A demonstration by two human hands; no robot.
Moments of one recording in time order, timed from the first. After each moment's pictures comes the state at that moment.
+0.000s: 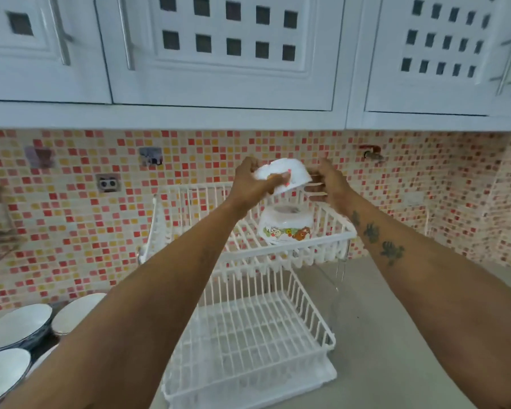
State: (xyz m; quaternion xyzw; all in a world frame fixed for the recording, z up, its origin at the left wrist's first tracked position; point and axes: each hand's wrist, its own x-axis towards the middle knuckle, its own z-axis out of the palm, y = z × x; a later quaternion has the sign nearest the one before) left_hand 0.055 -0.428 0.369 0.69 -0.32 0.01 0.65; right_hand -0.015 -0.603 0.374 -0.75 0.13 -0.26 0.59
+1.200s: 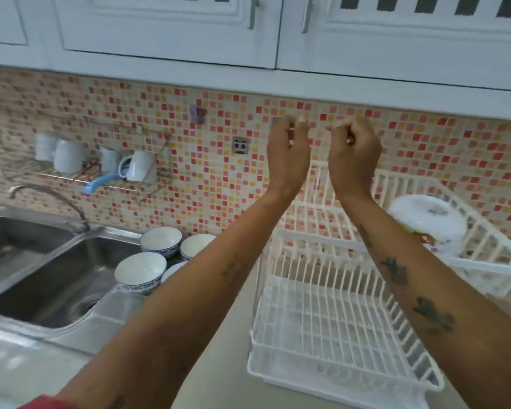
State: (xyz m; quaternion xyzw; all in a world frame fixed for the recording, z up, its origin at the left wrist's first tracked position) left_hand 0.056 -0.295 0.371 0.59 -0.19 0.35 0.71; right_hand 0.042 -0.382 0.380 -0.70 -0.10 -0.53 0.47
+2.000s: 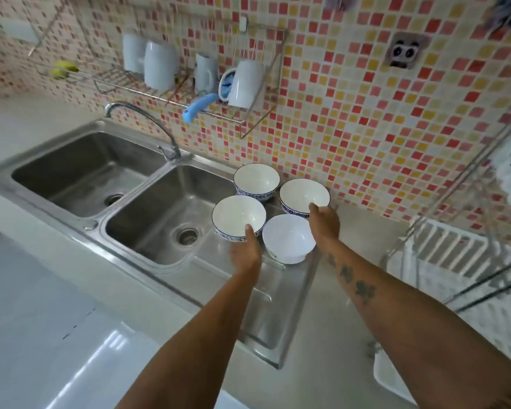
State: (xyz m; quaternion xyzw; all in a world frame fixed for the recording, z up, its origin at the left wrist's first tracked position) left_hand 0.136 -0.009 0.025 0.60 0.43 0.08 0.67; right_hand 0.219 -0.141 0.066 -0.86 0.12 0.00 0.49
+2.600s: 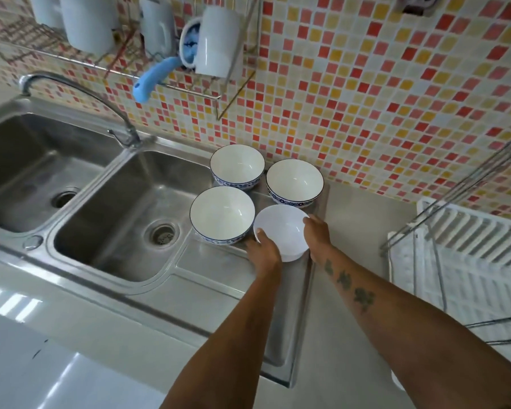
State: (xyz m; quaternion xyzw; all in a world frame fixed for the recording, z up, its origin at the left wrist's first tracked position) left_hand 0.187 -0.047 -0.015 0.56 0.44 0.02 0.70; right_hand 0.237 -0.133 0.001 -0.78 0.25 0.09 0.57
